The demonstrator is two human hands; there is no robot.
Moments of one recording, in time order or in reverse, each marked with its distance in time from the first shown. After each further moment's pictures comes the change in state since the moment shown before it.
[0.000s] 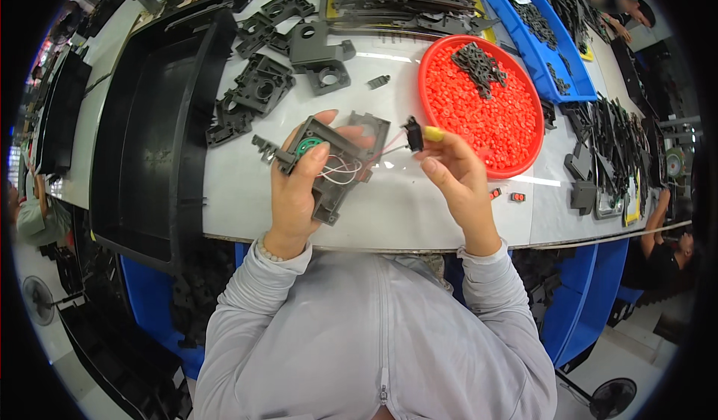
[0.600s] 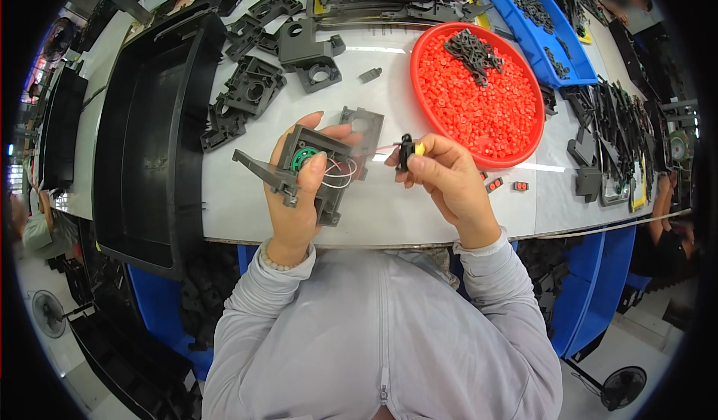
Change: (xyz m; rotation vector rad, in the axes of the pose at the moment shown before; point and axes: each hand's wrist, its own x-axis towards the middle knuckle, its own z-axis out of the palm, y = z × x) left_hand -0.005 -0.004 0.006 0.218 0.021 0.118; right_hand 0.002 -0.010 0.008 0.343 -0.128 0.273
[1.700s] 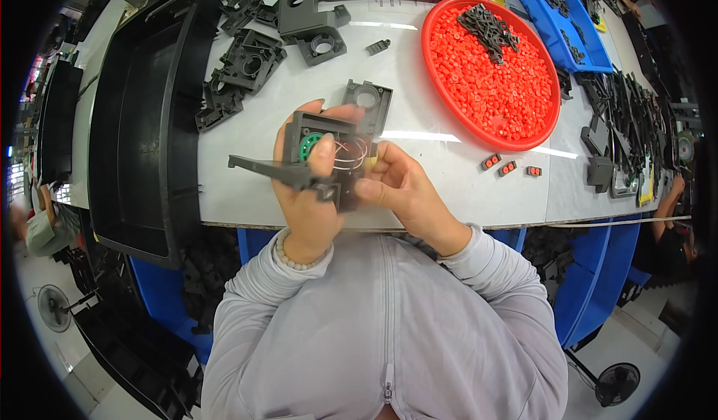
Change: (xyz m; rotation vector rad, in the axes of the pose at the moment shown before) left_hand -0.011 -0.010 0.016 0.002 0.197 0.060; right_hand -0.004 0.050 0.043 0.116 -0.117 0.134
